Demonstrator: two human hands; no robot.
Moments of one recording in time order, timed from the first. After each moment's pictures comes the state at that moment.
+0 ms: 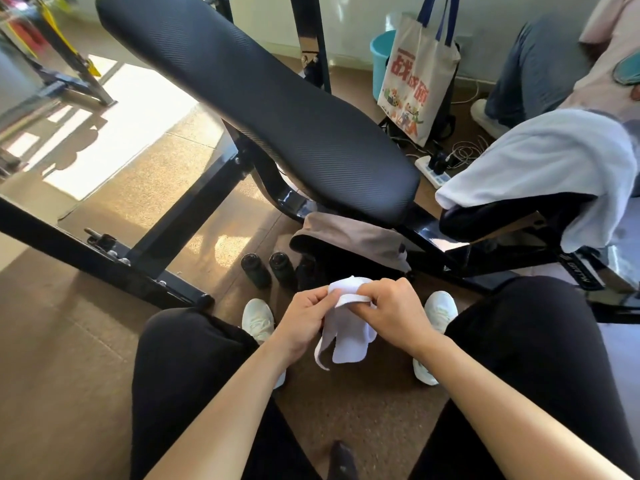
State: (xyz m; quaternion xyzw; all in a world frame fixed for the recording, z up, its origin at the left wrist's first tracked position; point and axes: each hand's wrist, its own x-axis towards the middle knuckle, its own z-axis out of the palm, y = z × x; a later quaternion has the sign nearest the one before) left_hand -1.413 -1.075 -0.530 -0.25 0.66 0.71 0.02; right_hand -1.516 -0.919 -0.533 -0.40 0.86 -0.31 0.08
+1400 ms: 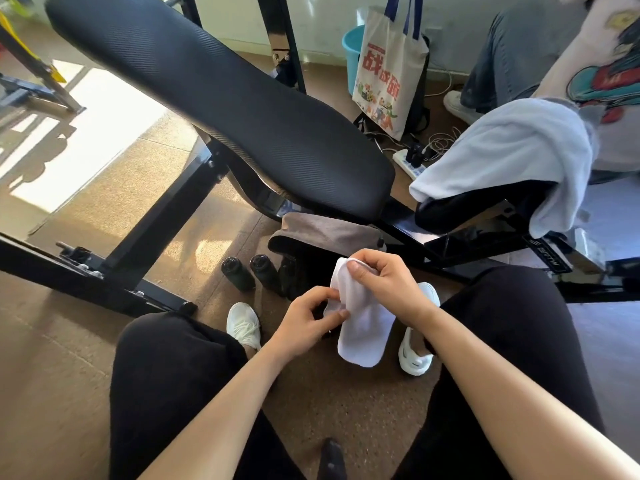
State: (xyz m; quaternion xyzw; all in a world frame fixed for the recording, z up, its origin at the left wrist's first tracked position) left_hand -1.431 -1.063 -0.559 -0.05 0.81 0.58 -0.01; right_hand -1.547 -0.896 -0.502 -0.28 0.72 -0.58 0.25
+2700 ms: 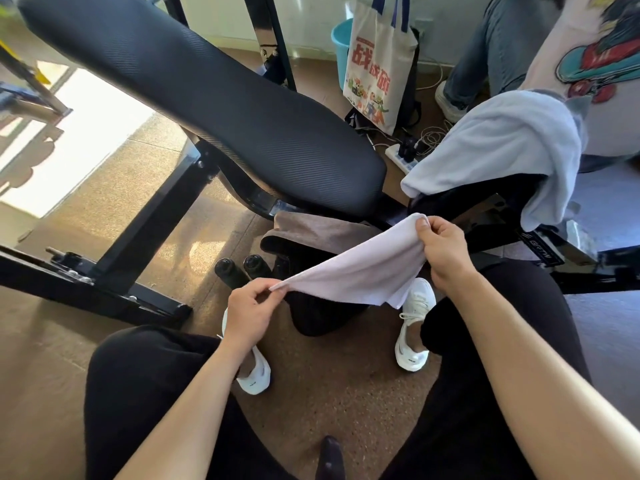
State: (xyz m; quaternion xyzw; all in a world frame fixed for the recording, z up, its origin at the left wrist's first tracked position) left_hand -1.420 -1.122 -0.572 -0.21 0.84 0.48 -0.14; right_hand -1.628 -0.852 -0.529 0.03 0.74 -0.66 0.11
